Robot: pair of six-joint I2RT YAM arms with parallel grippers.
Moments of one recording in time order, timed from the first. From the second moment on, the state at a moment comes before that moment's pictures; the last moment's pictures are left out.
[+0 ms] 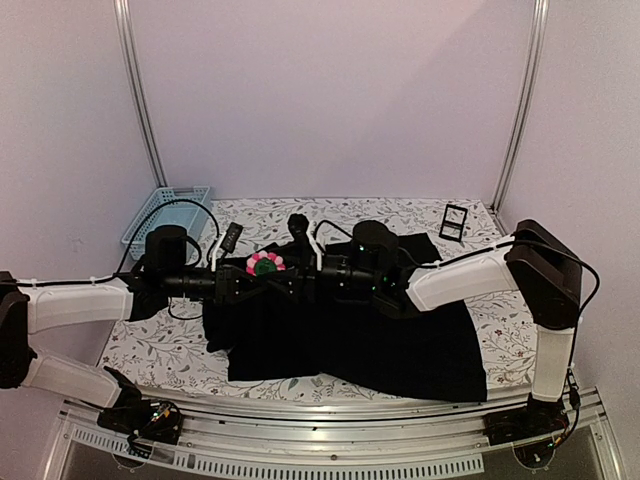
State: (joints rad) left arm -0.50 1.24 0.55 0.30 0.76 -0.40; right arm 0.99 1.99 1.20 0.83 -0.45 0.08
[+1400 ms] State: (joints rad) left arm -0.56 1.14 0.46 0.41 0.64 -0.31; right arm 0.96 2.16 1.28 1.04 -0.55 0.45
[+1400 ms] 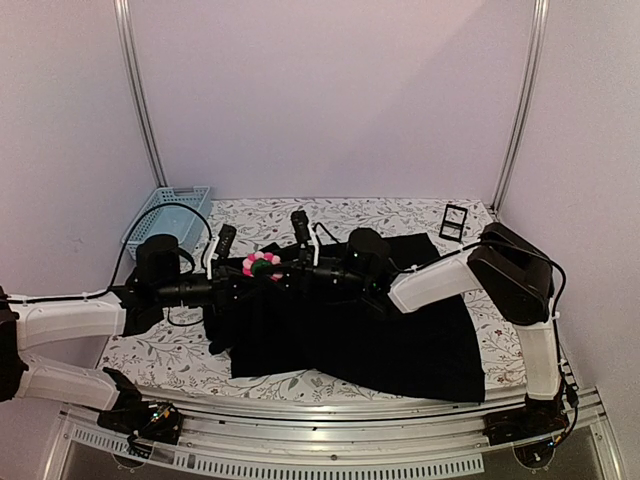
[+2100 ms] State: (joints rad) left arm -0.57 1.14 0.45 0.43 0.59 -0.30; right arm 0.98 2.16 1.28 1.06 -0.53 0.45
